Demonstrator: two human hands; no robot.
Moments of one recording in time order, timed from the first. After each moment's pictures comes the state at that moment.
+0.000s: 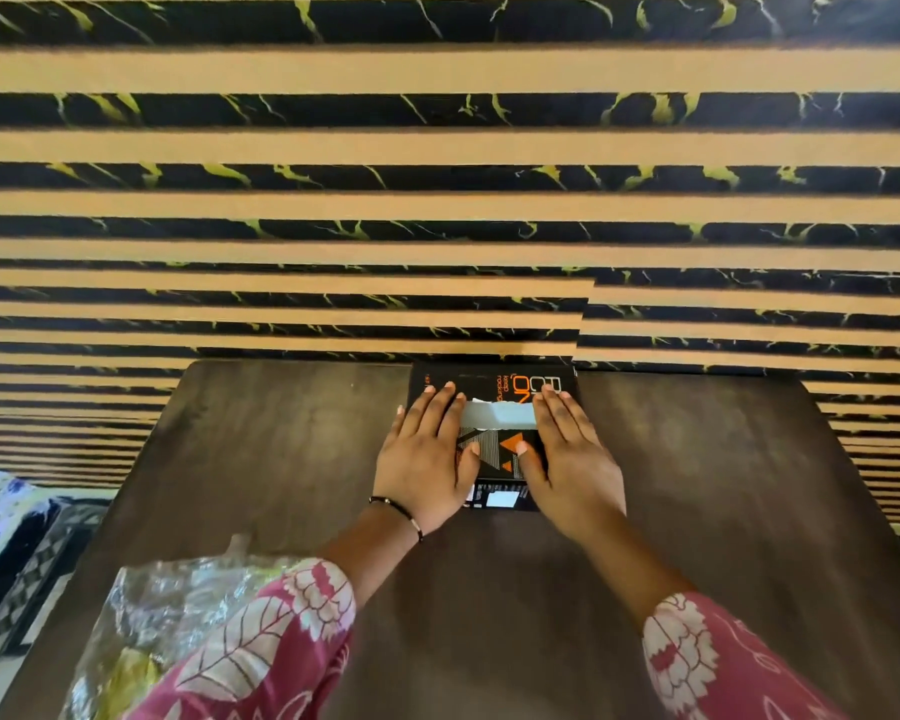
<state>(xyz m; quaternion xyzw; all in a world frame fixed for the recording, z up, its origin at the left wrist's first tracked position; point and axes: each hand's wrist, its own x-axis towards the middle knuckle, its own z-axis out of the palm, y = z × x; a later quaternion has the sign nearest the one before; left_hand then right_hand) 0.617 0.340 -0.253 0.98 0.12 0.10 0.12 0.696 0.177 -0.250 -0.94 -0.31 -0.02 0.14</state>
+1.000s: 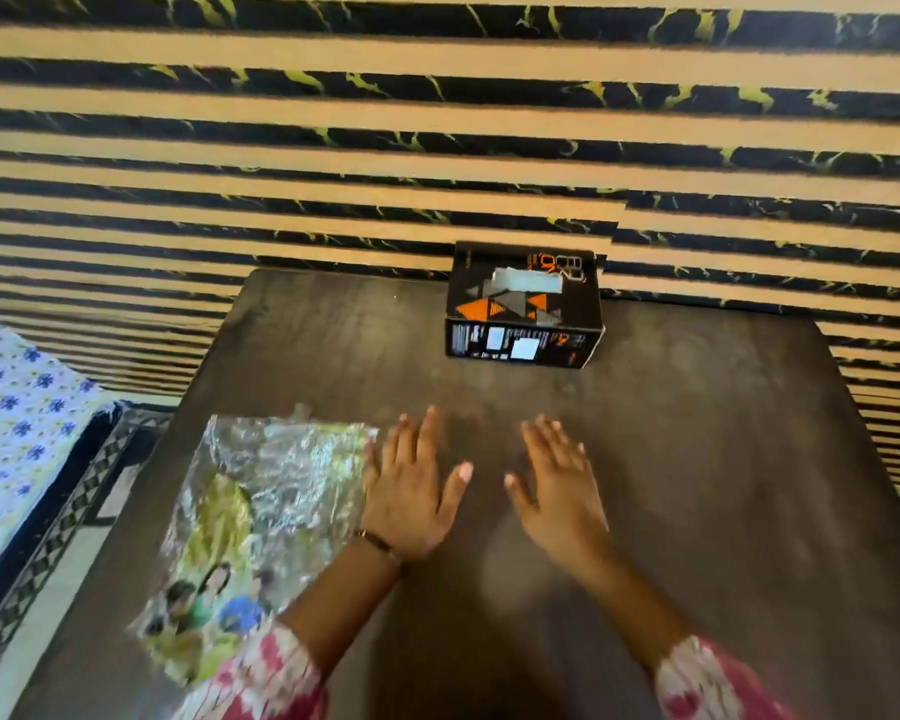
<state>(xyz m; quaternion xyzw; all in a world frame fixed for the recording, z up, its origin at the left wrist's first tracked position) 0.457 0.286 -0.241 0.94 0.25 -0.01 0.23 0.556 0.140 -0.258 -0.92 -0.32 0.12 0.18</state>
